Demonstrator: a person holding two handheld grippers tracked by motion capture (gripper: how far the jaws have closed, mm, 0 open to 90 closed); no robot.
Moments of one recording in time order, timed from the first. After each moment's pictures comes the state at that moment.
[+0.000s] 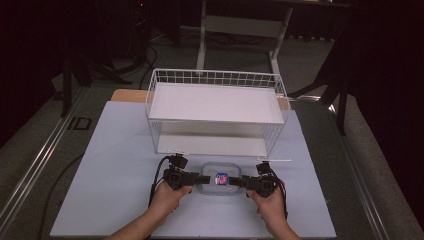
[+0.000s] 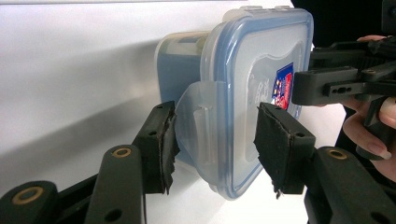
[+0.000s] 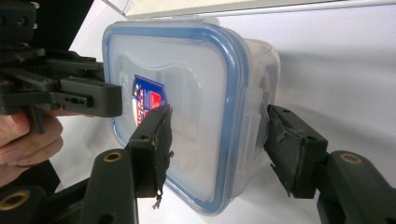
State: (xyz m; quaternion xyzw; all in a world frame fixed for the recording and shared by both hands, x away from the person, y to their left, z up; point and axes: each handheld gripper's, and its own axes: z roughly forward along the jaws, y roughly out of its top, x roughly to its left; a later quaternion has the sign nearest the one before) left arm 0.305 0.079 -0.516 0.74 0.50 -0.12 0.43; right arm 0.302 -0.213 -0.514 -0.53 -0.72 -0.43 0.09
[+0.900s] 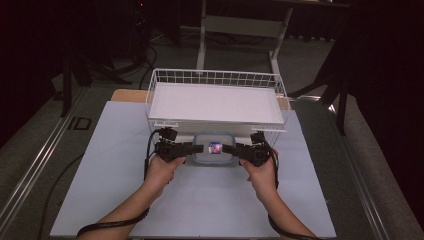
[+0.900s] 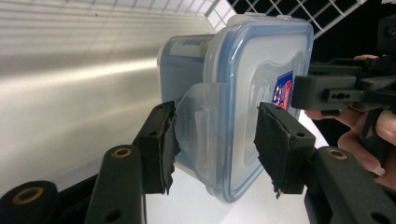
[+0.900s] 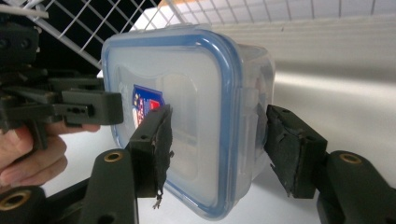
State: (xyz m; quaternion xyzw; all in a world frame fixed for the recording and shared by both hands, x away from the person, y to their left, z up) left arm 0.359 0.106 -0.473 0.71 0.50 -0.05 0.50; right arm 0.364 -0.185 -0.459 -0.49 -0.72 -0.48 0.01
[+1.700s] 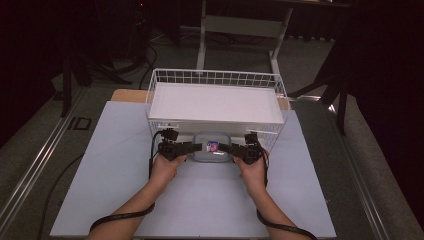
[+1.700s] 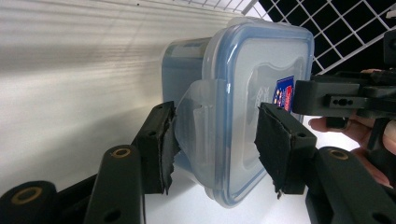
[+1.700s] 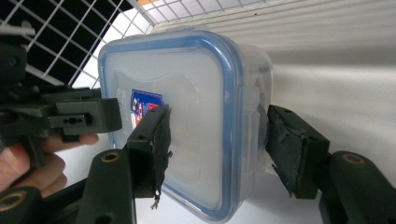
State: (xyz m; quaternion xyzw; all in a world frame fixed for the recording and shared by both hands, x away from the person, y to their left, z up) left arm 0.386 0.108 -0.514 0.69 0.52 -0.05 0.50; right arm 0.391 -0.177 -0.507 -0.53 -0.70 -0.48 0.02
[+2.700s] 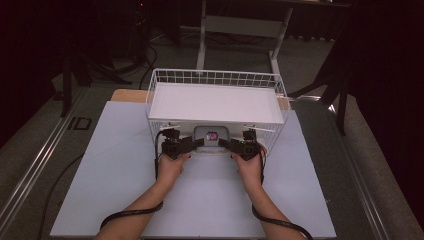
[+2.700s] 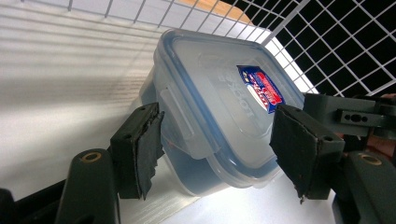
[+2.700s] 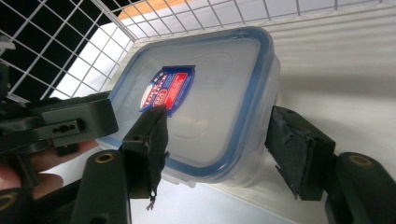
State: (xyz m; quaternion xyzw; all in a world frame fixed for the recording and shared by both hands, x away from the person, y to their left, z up) left arm 0.394 0.100 -0.528 0.67 0.52 0.02 0.53; right arm 0.404 -0.171 -0.511 -0.54 -0.69 -0.48 -0.02
